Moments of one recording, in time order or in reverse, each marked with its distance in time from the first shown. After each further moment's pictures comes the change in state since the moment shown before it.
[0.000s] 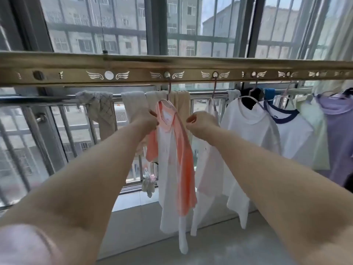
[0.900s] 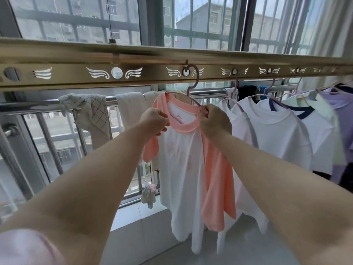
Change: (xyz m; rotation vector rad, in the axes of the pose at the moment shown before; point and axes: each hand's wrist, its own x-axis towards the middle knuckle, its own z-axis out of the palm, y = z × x) left_hand 0.095 -0.051 -0.016 -0.071 -0.203 0.164; right_hand 0.053 -0.028 0.068 -0.039 0.467 -0.004
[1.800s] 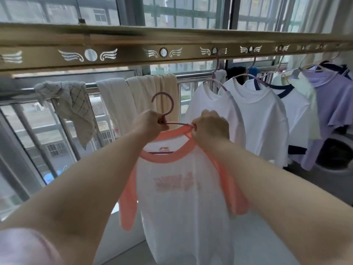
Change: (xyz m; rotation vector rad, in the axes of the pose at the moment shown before) left_hand -0.033 -0.009 0.053 0.440 -0.032 0.205; right_hand -0.047 0.050 -0.024 -0.537 -0.190 -0.221
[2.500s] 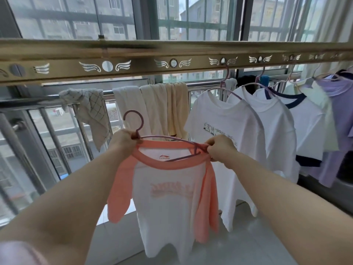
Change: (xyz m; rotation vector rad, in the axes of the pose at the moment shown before) left_hand -0.032 -0.075 -0.028 -0.079 0.099 -0.285; right_hand -0.013 0.017 0.019 0.705 -0.333 0.446
